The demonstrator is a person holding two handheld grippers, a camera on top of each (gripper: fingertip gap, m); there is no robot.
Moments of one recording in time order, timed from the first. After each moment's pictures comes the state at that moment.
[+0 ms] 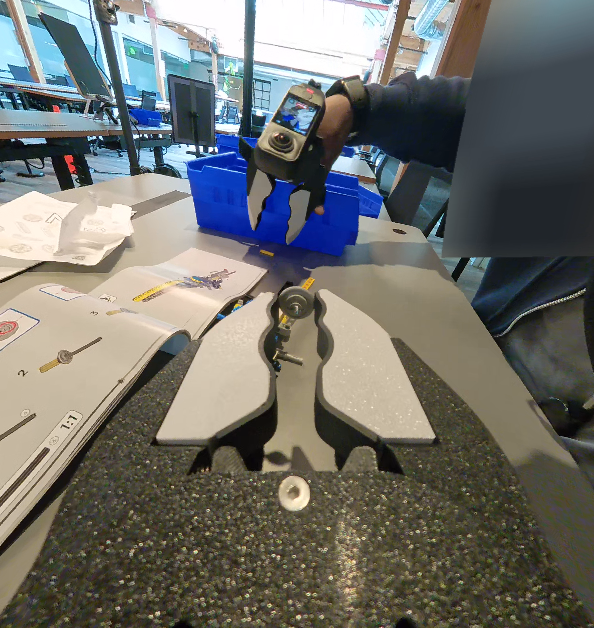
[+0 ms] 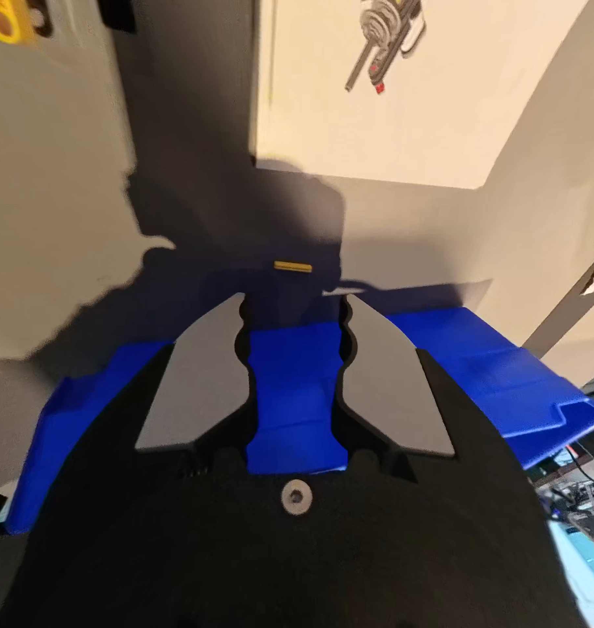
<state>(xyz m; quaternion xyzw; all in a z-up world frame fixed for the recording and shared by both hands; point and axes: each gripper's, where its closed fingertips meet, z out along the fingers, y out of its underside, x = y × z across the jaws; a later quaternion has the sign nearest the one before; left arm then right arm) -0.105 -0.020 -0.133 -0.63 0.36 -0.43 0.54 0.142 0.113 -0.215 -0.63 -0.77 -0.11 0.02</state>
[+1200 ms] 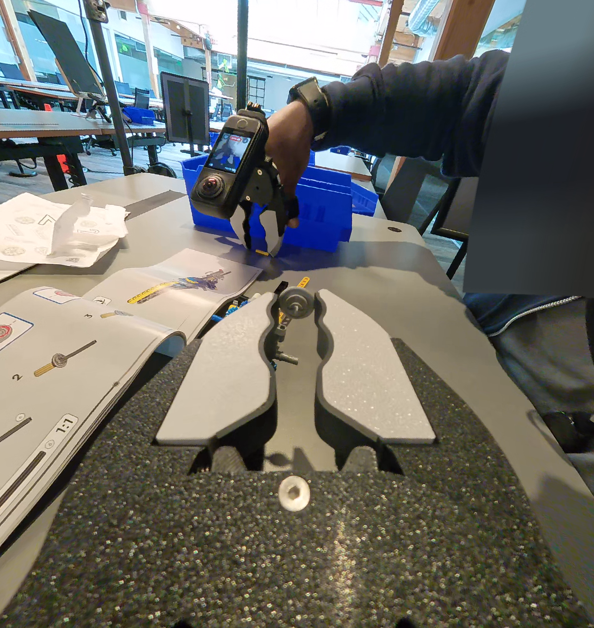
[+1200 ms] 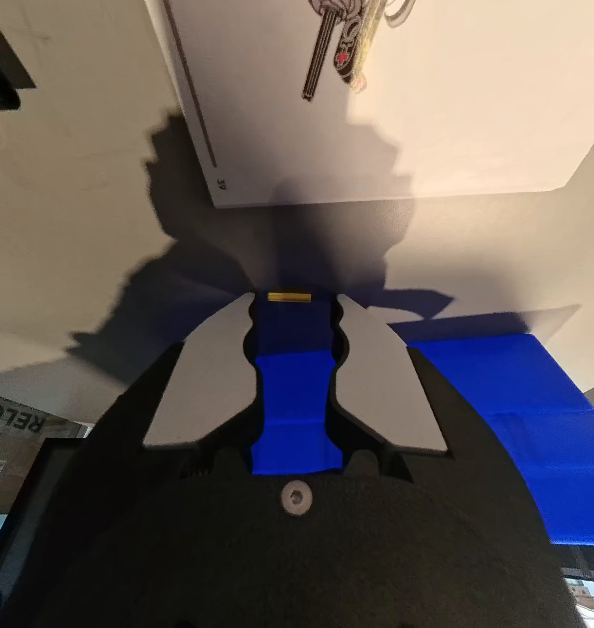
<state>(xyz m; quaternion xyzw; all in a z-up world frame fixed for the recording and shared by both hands) -0.105 -0.025 -0.131 -0.63 0.37 -0.43 0.53 0.141 0.117 -0.244 -0.69 -0.71 -0.11 -0.12</state>
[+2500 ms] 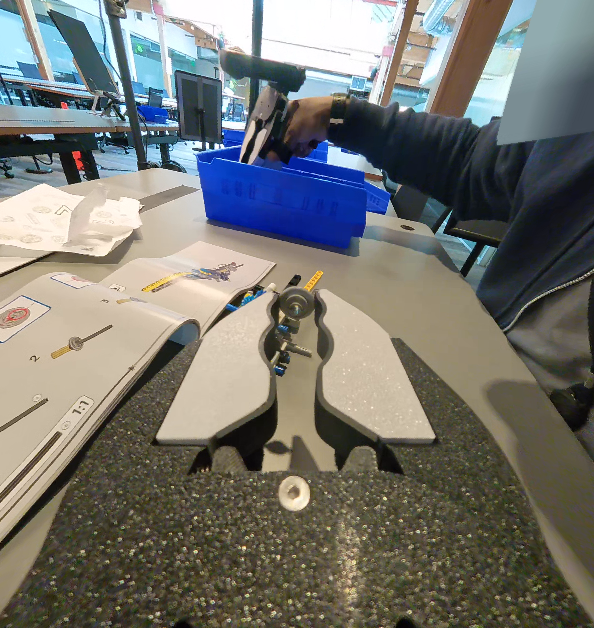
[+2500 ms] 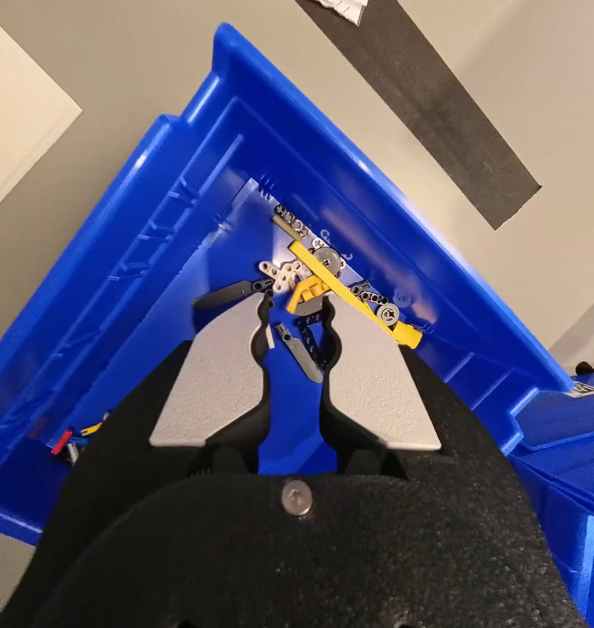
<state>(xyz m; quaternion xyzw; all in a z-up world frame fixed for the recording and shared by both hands) -0.110 -0.015 -0.141 -0.63 0.36 -0.43 0.54 0.244 0.241 -0.180 -0.88 -0.44 0.03 0.19</state>
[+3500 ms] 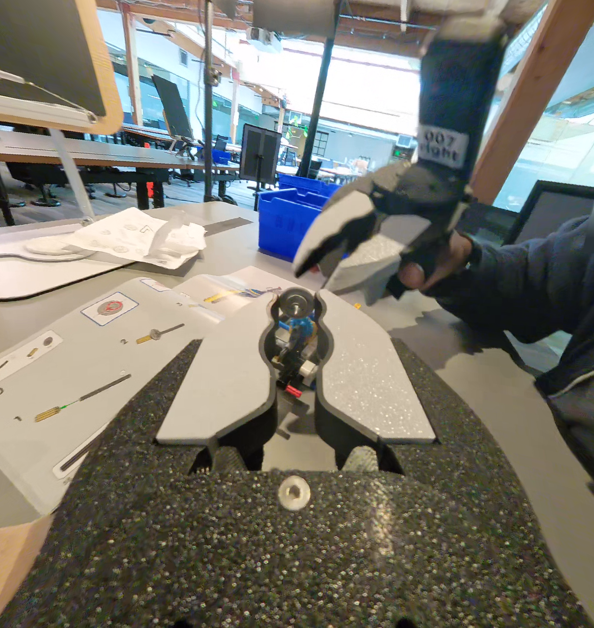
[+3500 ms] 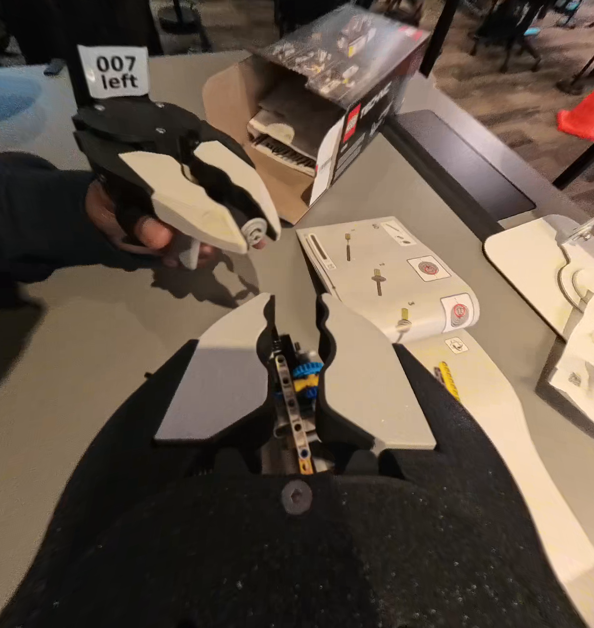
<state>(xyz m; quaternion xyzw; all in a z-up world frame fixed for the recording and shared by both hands) -0.143 0.008 -0.125 -0.64 0.27 -0.41 0.59 -0.116 0.019 -0.134 -0.66 -0.56 0.29 0.42</state>
